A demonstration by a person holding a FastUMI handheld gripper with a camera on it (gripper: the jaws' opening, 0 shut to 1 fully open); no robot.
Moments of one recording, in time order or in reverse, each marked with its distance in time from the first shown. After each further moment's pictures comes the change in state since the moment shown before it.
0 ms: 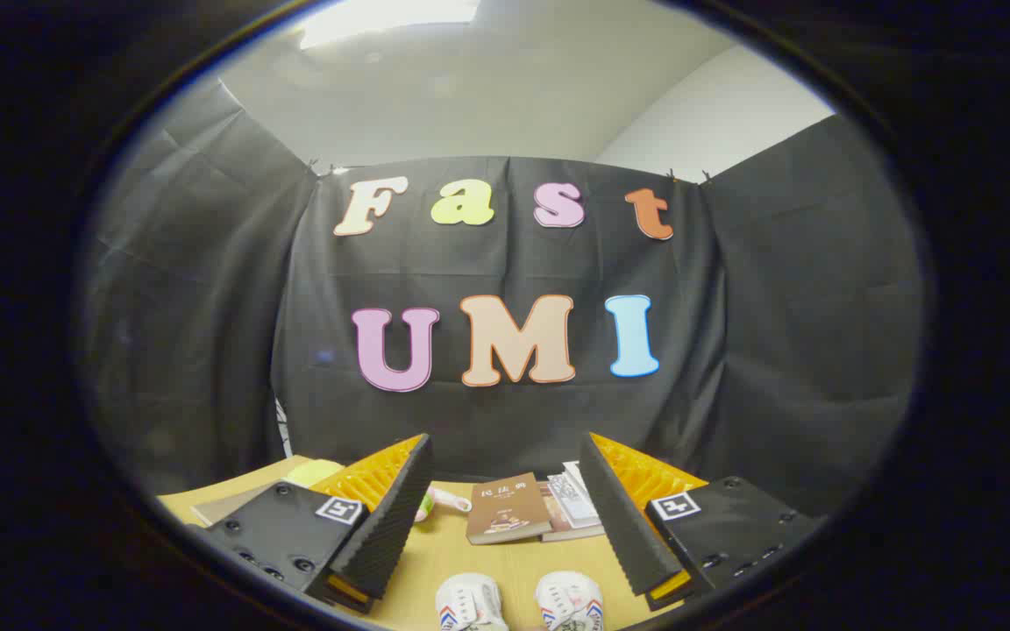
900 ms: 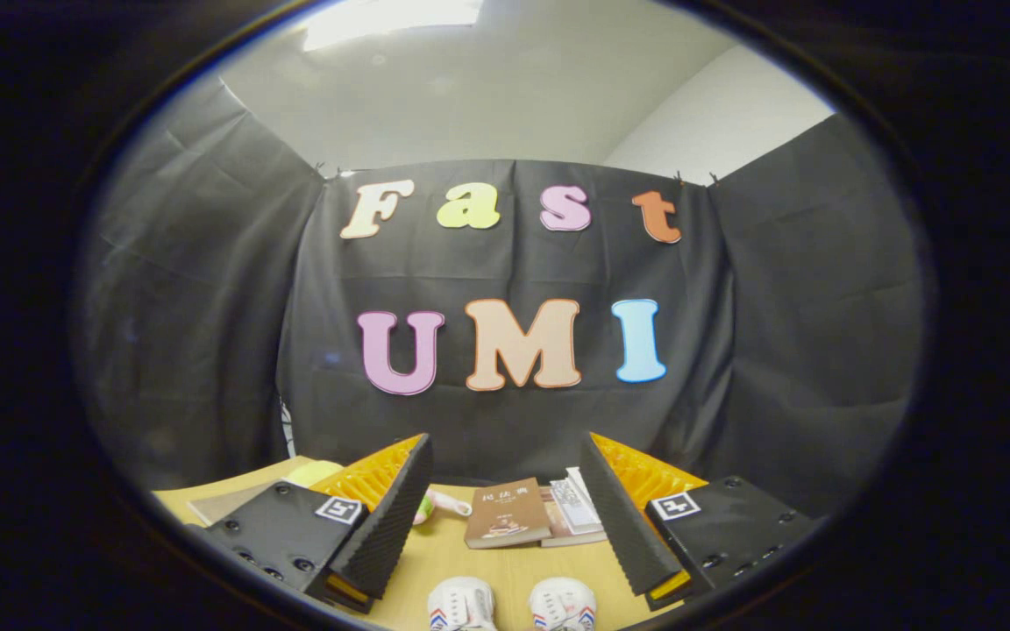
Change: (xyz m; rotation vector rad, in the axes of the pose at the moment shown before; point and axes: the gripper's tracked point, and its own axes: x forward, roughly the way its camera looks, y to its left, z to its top) arm 0.003 -0.004 0.004 0.013 -0.016 0.046
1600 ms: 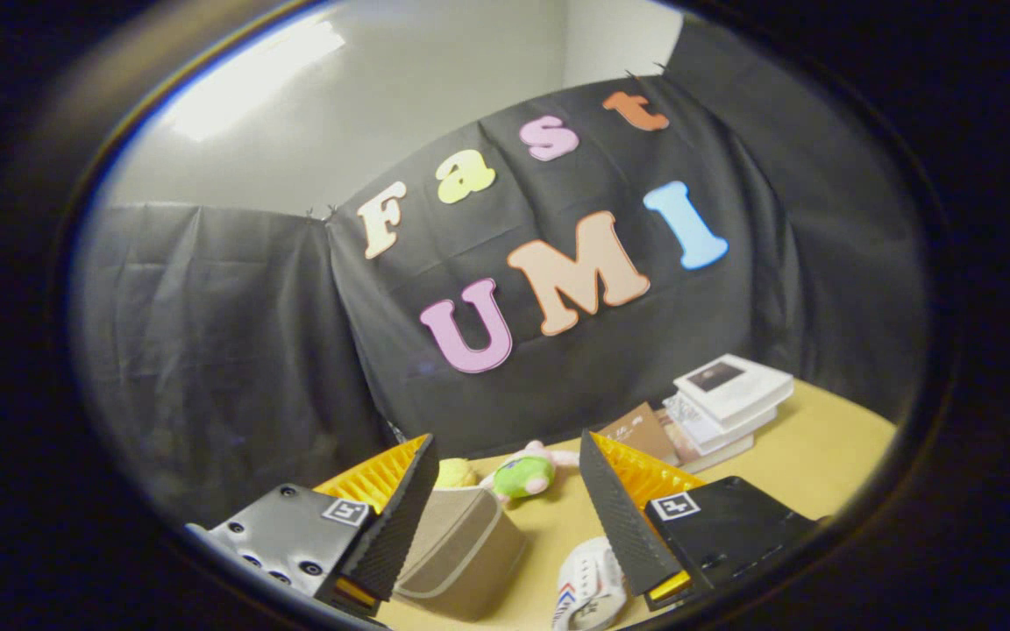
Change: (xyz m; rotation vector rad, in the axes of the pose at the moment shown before) arm 0.001 0.030 -0.084 0.501 0.243 0.234
